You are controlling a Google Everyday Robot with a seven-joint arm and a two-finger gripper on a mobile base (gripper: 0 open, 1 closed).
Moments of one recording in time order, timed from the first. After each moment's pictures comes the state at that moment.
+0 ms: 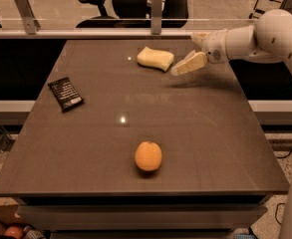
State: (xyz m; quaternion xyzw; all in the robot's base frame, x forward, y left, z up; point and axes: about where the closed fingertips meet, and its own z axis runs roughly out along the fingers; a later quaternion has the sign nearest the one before) arm 0.740 -0.133 0.860 -0.46 0.70 0.24 0.49
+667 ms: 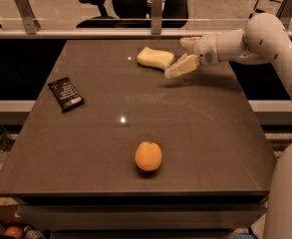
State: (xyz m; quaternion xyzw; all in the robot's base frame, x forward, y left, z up) arm 0.742 -0.106 0.845 -0.47 0.69 0.28 0.47
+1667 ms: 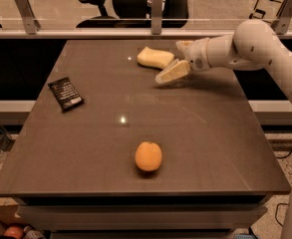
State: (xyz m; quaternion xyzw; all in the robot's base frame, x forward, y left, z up) arm 0.734 -0.085 0.836 -0.47 0.70 0.24 0.48
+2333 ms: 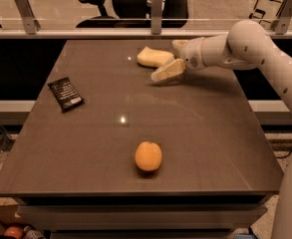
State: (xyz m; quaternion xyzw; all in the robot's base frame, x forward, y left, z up) arm 0.747 -0.077 0.832 -0.46 0.70 0.25 0.48
